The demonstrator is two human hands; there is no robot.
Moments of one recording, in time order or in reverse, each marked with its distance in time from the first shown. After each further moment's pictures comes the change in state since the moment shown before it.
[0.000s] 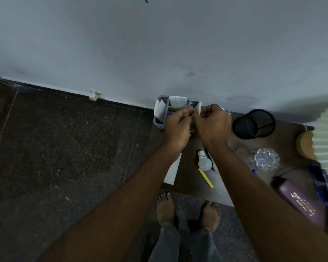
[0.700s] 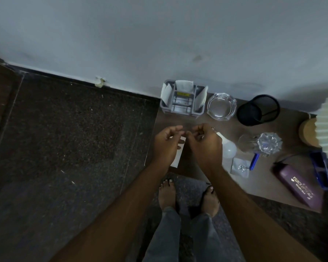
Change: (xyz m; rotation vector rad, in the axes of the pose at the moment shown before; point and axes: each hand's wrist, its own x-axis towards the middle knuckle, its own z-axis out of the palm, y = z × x) left_hand -0.051 -0.075 -0.054 0.119 0.100 -0.098; right_hand -0.096 0.042 0.002 0.029 -0.201 -0.031
